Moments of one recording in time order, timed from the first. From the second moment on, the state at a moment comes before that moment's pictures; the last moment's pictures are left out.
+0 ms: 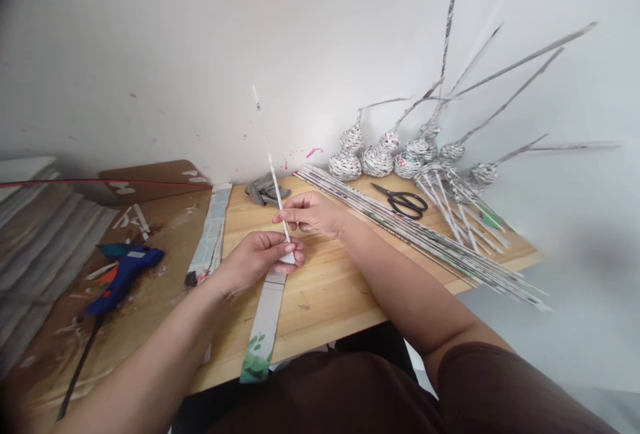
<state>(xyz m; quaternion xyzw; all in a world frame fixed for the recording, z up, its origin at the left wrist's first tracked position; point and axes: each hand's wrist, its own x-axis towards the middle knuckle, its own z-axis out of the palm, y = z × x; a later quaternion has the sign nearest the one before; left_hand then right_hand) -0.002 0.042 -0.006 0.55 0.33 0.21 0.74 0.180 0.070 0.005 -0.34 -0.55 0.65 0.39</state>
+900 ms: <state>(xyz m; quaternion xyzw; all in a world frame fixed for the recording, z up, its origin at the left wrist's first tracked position) 0.000 0.037 0.006 0.55 0.35 0.19 0.73 0.185 0.070 0.009 -0.35 -0.53 0.65 0.41</state>
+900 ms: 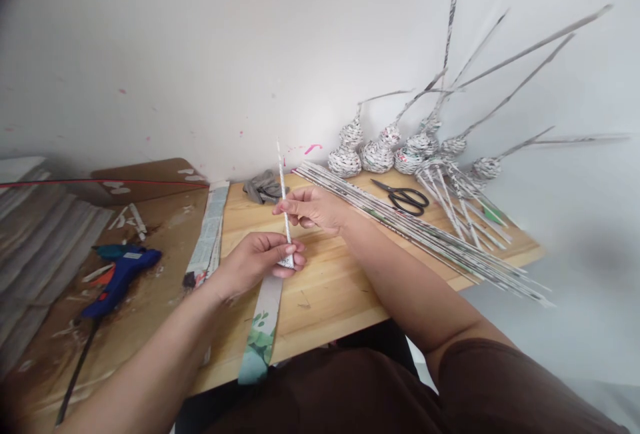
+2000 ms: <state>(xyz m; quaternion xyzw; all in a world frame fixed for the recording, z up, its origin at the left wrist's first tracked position) 0.001 0.037 0.003 0.54 0.37 0.20 0.73 0.183 0.066 0.018 -0.38 -0.55 0.61 0.43</state>
